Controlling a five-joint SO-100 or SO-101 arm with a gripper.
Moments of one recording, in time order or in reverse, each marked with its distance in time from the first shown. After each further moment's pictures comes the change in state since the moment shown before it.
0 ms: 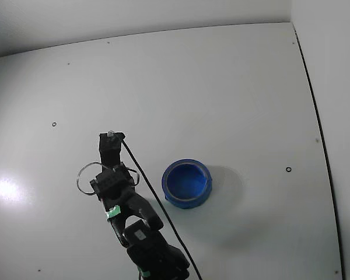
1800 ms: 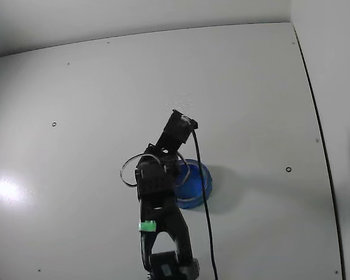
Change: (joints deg) arm 25.2 28.5 15.4 -8.5 11.6
